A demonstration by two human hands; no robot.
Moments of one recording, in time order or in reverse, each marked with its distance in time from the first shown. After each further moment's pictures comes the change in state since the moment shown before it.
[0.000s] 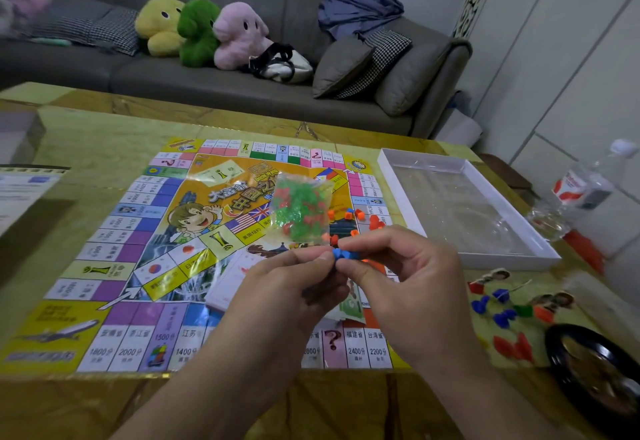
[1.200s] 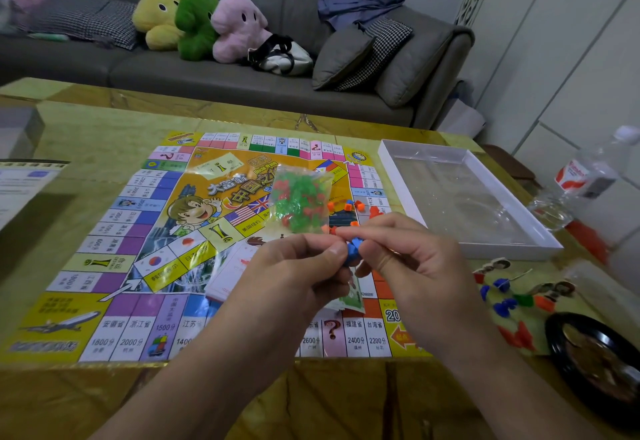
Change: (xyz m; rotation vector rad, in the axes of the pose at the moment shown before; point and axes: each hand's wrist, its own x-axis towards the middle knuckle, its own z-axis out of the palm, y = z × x) left_hand 0.003 -0.002 -0.002 0.183 -0.134 0.091; right_hand 0.002 0.005 -0.018 -0.024 -0.172 0.017
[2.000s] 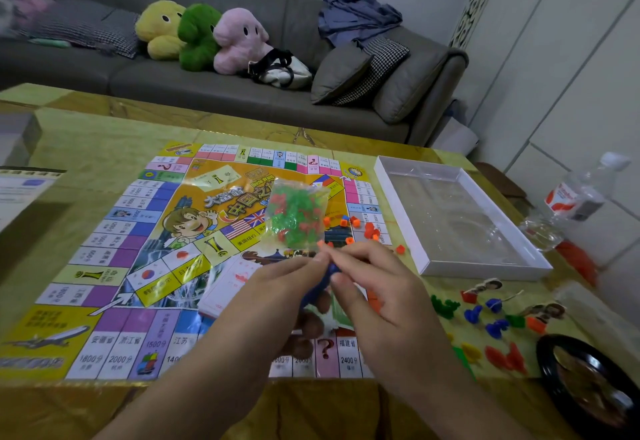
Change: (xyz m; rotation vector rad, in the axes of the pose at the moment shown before) left_hand -0.002 0.010 -0.002 0.267 0.072 -0.205; right_hand -0.007 0.004 0.022 -0.251 -0.044 -0.073
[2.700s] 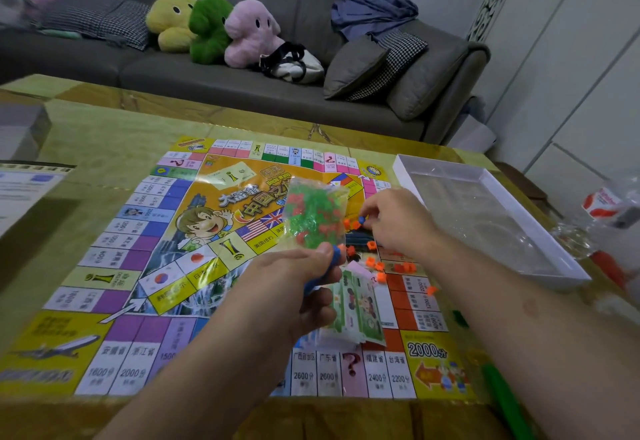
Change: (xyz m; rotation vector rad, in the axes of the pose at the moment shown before) left_hand 0.024 0.011 -0.019 -0.290 0.098 -0.020; right_hand 0.161 0.122 0.009 -0.712 -0.123 0.214
